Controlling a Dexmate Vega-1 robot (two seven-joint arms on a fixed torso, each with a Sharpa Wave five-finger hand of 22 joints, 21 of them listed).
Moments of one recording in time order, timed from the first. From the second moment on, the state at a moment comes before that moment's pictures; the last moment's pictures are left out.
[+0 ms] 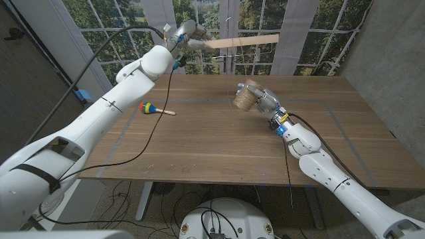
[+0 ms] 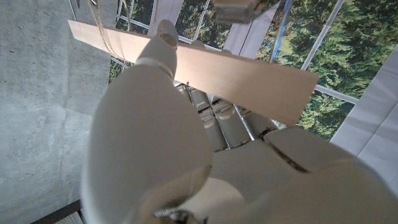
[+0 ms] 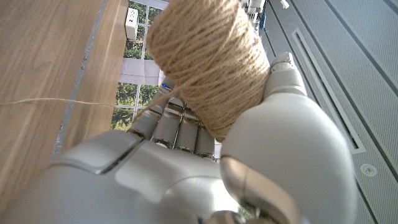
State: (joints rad) left arm 0.43 0.65 0.54 -1.75 0.01 0.16 0.06; left_hand 1.30 -0.03 0.35 -0.16 0.19 1.09 0.03 0.27 0.24 1.03 -0.07 0.26 0.61 1.15 -0.13 0.37 0.56 0.55 -0.05 1.20 0.18; right arm -1.00 -0.51 -0.42 -1.60 0.85 0.39 0.30; right_hand 0.94 -0.03 0.15 -0.11 0.26 0.81 0.11 0.21 0.20 0.96 0.06 0.39 0.30 0.80 -0.06 0.33 0.52 0.41 -0.04 0.71 0.20
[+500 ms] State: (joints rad) left arm 0.43 0.65 0.53 -1.75 -0.02 0.12 0.04; left_hand 1.30 -0.03 0.35 -0.16 0.19 1.09 0.03 0.26 0.24 1.03 -0.06 0.25 0.61 1.15 -0.13 0.37 0.56 0.55 -0.05 1.21 0.18; right arm -1.02 -0.39 -0.36 -1.50 1.01 0.36 0.28; right_hand 0.94 -0.03 0.15 -0.11 0.26 0.82 0.12 0.21 0.20 0.97 0.07 0.39 0.30 0.82 -0.05 0.34 0.53 0.42 -0.04 0.73 0.20
